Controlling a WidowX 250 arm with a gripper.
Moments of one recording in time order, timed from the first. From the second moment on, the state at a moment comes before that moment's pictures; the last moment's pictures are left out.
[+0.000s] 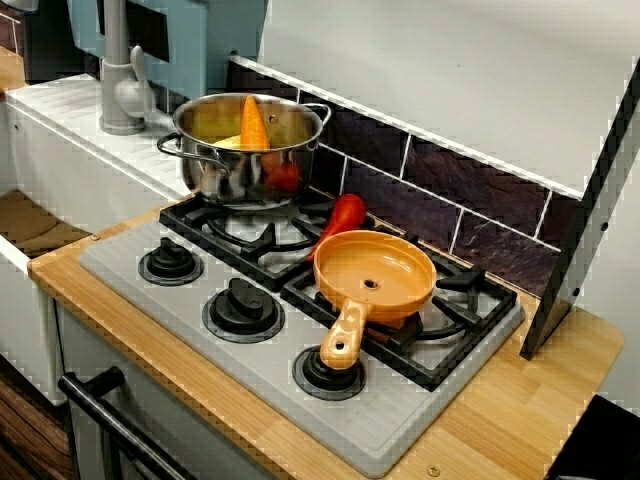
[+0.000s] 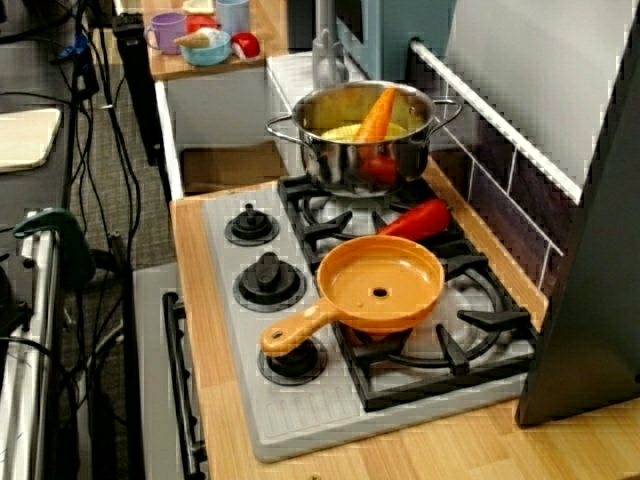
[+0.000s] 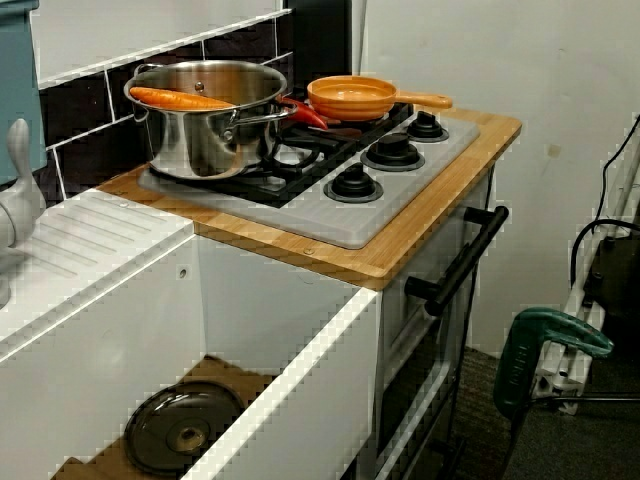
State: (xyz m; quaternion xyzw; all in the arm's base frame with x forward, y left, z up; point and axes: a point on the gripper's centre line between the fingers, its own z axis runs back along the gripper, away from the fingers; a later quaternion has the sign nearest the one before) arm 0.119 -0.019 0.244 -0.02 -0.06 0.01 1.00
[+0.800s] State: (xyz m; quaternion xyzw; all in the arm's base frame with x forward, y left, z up) arm 0.149 -0.031 0.231 0.04 -0.08 0.07 0.99
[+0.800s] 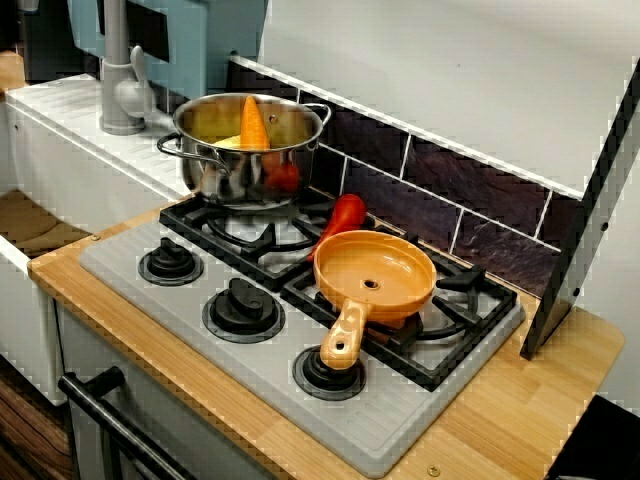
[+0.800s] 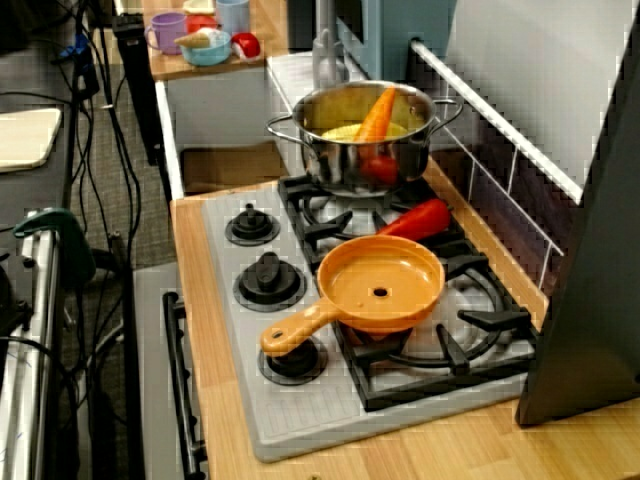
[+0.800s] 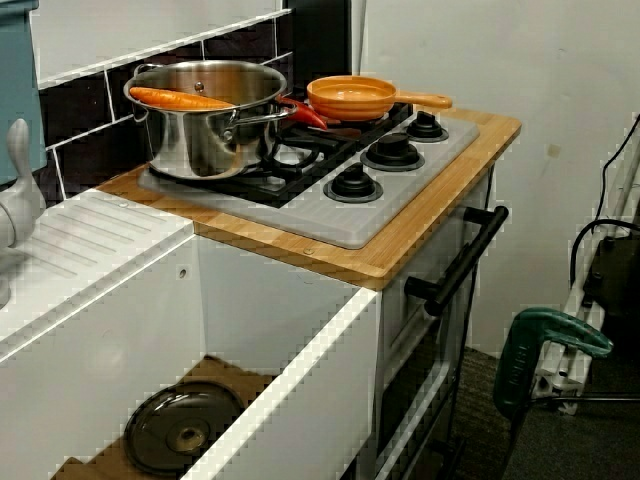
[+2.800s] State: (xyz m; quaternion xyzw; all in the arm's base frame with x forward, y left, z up) arm 0.331 -0.076 0.179 0.03 -0.04 0.11 0.99
